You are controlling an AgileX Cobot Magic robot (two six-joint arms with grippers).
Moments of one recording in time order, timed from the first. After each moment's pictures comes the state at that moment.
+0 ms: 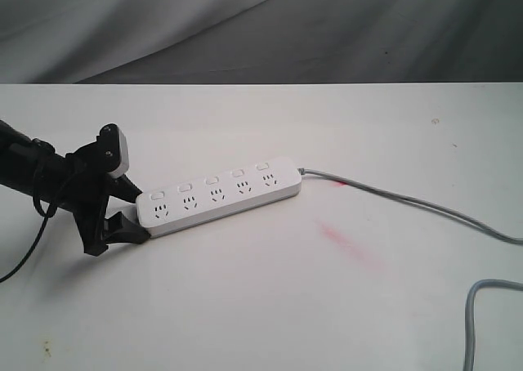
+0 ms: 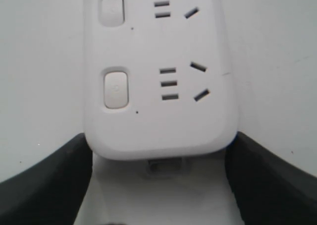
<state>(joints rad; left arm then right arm) 0.12 2.05 -1.05 -1.02 0.70 2.09 0.03 0.10 0.00 -0.03 0.05 0.08</state>
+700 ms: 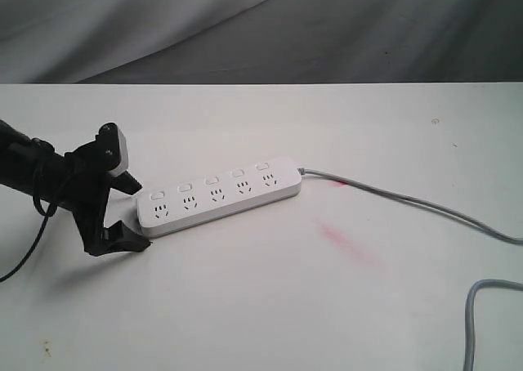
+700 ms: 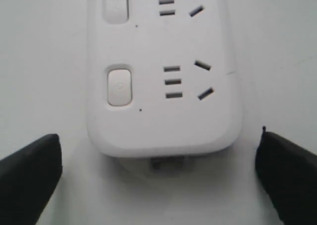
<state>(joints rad) 0.12 2.05 -1.05 -1.02 0.69 2.08 0.03 0.10 0.00 -0.03 0.05 0.08</state>
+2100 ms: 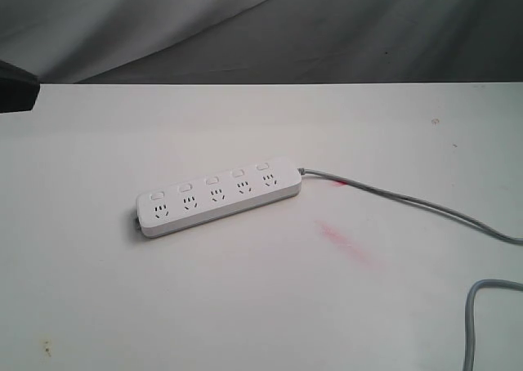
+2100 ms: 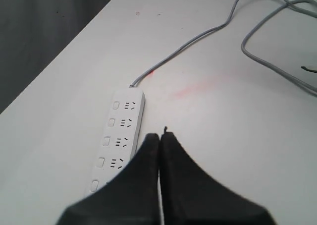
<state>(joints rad) 0.12 1.00 -1.05 -0.85 1.17 1.27 0.03 0.10 0.00 -0.03 0.05 0.08</state>
